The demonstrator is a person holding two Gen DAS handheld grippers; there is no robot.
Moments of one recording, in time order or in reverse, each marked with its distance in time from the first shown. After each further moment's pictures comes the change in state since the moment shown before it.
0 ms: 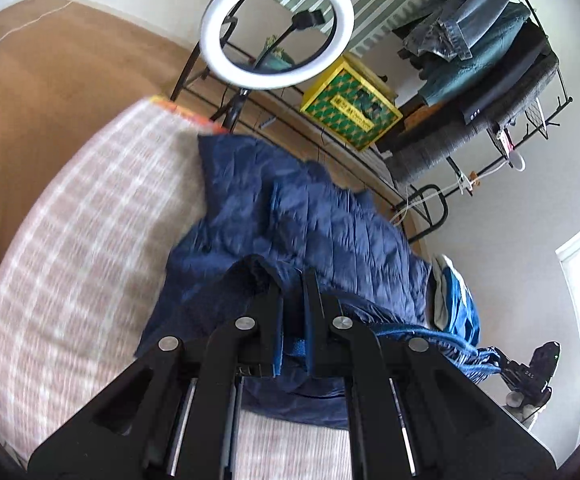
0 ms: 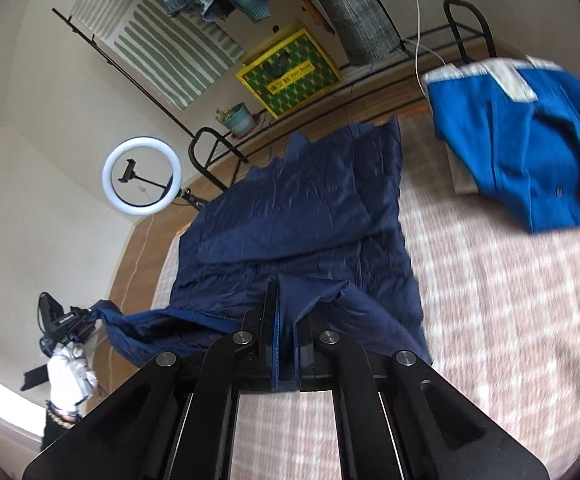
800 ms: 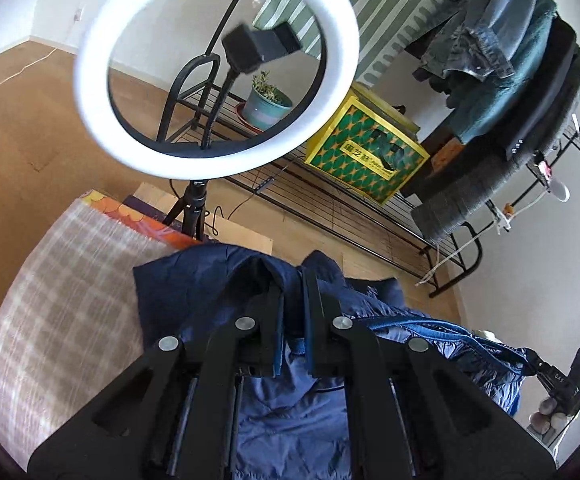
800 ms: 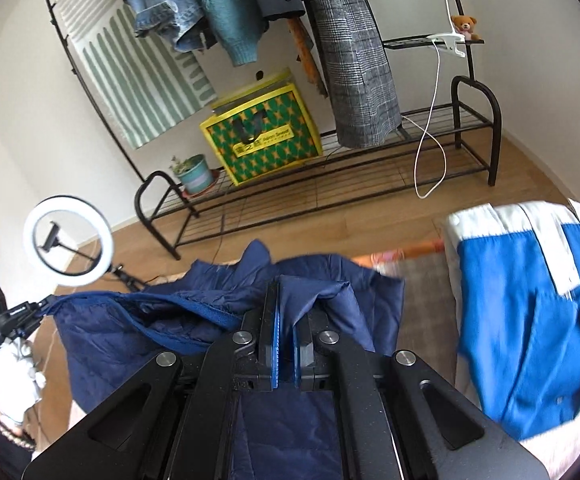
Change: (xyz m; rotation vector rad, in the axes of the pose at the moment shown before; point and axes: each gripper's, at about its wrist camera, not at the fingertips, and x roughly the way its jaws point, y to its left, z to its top) left arm 0.161 -0.047 0.144 0.068 -0.116 0.091; right arm 0.127 0.003 0.161 -0.122 -0.160 -0.204
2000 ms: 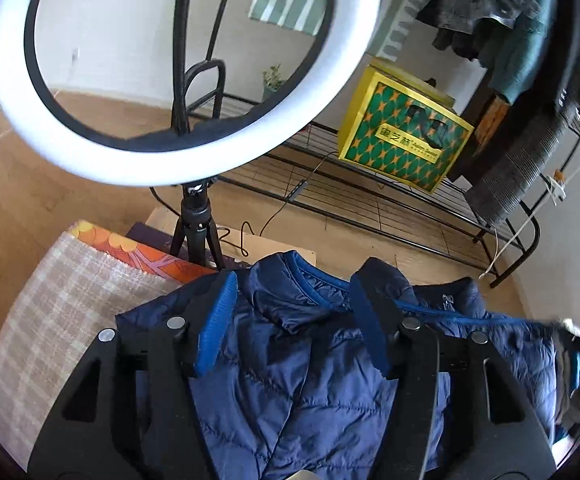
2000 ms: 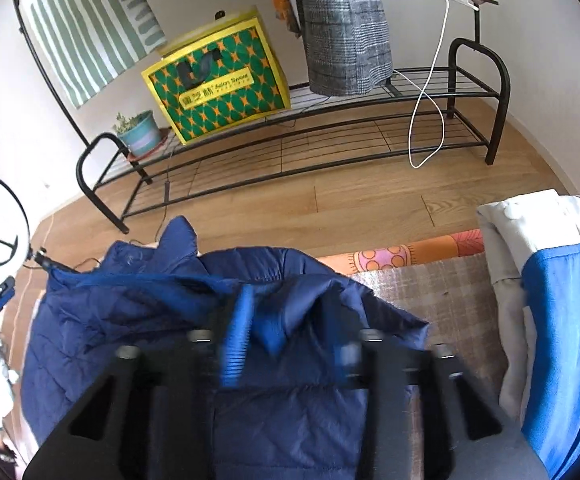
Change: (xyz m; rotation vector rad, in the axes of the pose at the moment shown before) left arm 0.092 -0.003 -0.013 0.177 -0.048 0.168; right arm 0.130 -0.036 0.002 -0.012 0.091 -0.119
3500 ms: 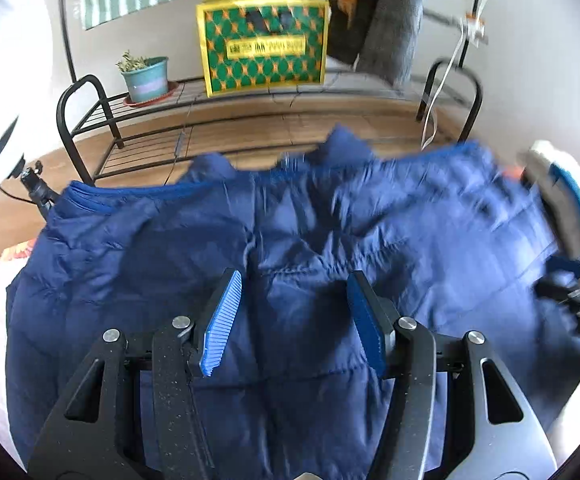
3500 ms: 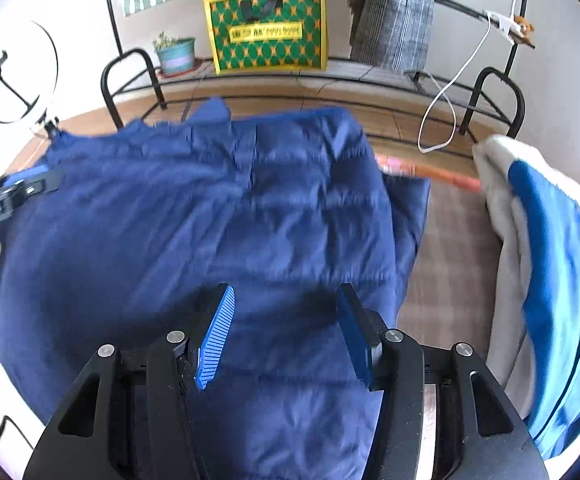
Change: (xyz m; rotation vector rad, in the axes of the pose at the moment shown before) left arm 0.039 -0.195 -0.122 0.446 0.180 -0.041; right arm -0.010 0.023 -0.110 -0.292 0.129 -0.075
